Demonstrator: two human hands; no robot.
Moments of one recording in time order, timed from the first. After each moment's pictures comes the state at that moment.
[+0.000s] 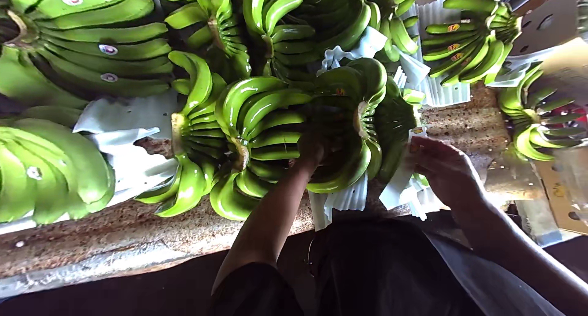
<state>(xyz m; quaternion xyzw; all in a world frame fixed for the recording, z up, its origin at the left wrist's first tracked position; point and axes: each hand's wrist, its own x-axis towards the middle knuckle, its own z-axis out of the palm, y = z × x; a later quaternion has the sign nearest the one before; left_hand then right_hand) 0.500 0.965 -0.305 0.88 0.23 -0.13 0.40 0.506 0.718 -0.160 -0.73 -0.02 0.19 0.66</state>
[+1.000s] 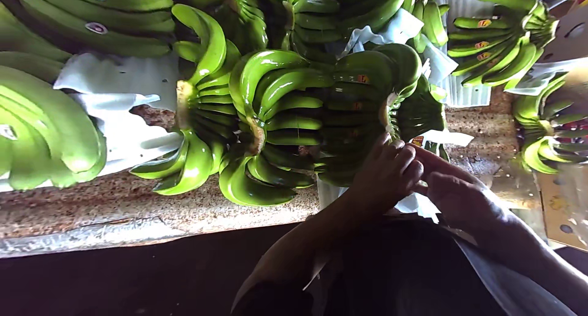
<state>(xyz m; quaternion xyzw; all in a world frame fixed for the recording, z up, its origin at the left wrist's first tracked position) 0.439 0.897 -0.234 0.86 -0.13 0.33 0.38 0.493 0.735 -0.165 -0.67 -0.04 0.39 0.63</state>
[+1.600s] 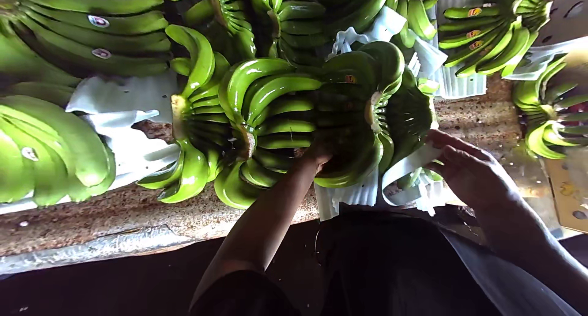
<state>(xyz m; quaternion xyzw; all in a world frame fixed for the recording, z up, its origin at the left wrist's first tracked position) 0.470 0.962 -0.308 0.66 0.26 -0.25 0.66 0.513 0.703 -0.162 -0.70 0.00 0.25 0.66</state>
